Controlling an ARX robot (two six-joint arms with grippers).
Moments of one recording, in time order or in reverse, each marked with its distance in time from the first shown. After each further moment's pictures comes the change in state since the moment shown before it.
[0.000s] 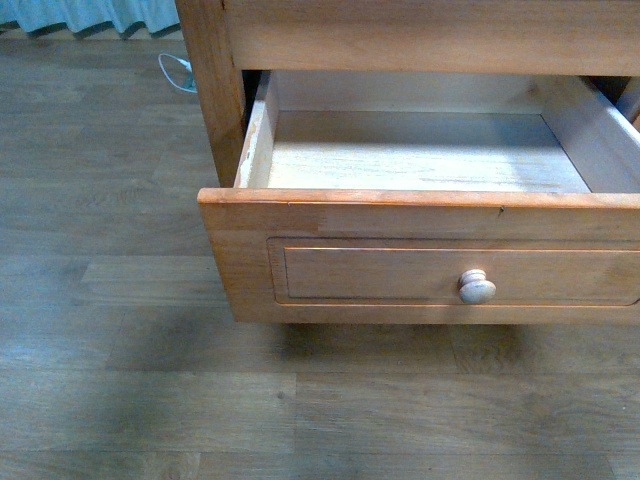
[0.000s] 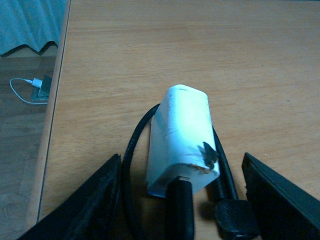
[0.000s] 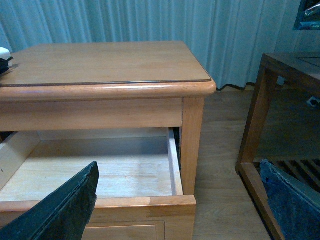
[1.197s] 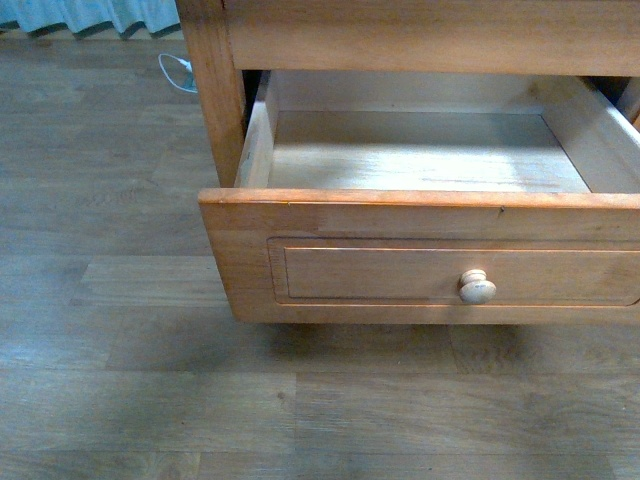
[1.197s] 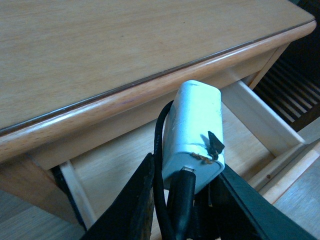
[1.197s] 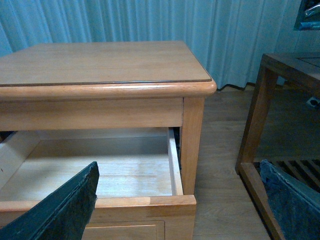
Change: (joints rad) left arm -0.130 -0.482 -0.391 -0.245 0.254 0.032; right arm 0.000 0.000 0.000 0.000 0.000 0.000
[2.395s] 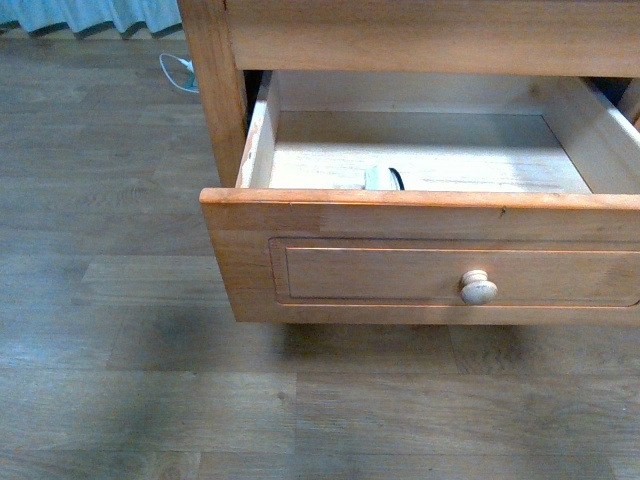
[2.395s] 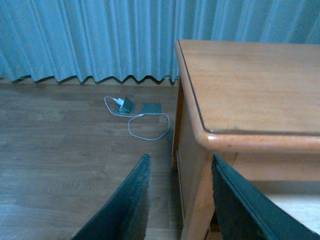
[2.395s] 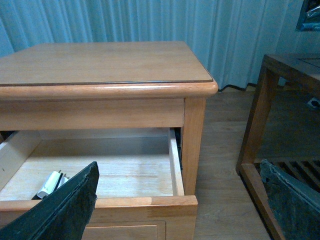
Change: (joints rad) left arm 0.116 -0.242 -0.470 0.568 -0.511 0.037; right arm 0.000 0.000 0.000 0.000 0.000 0.000
